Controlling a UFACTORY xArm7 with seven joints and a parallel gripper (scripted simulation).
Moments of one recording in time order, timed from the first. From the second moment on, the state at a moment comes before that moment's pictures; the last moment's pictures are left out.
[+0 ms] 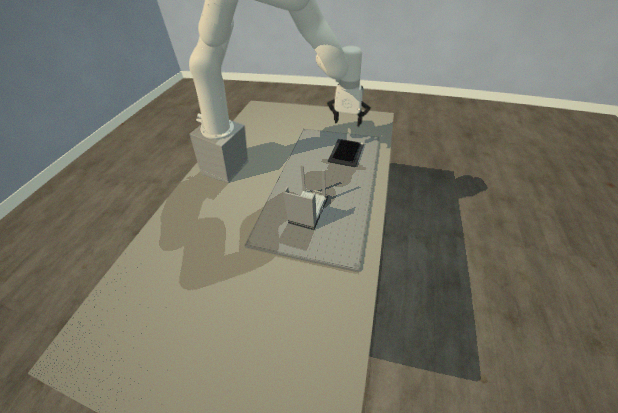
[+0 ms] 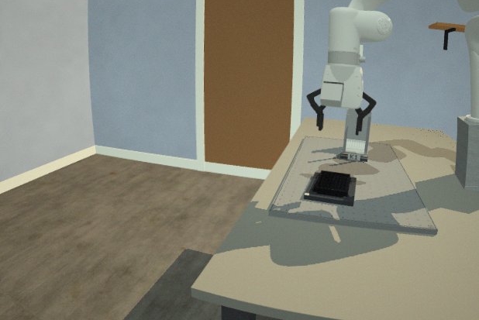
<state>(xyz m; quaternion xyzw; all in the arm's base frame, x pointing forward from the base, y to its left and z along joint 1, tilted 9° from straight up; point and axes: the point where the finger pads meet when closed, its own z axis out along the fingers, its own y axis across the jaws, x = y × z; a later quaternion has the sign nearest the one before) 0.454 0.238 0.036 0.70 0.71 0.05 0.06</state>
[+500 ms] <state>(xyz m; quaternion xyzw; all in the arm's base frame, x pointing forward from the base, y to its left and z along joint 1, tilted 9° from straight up) 0.457 0.238 0.015 0.70 0.71 0.05 0.06</state>
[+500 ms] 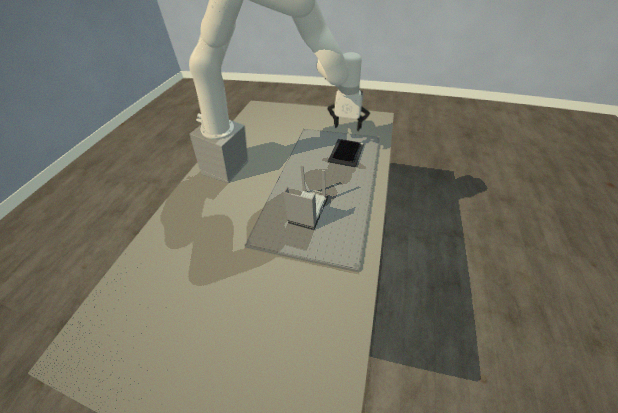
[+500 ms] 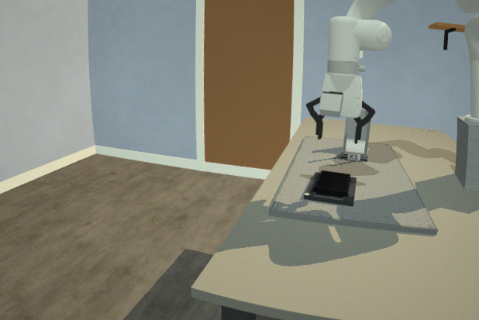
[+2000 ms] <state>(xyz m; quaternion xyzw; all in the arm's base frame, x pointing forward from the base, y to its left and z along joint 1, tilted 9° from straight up) 0.467 0.237 -0.053 0.70 0.71 0.05 0.06</state>
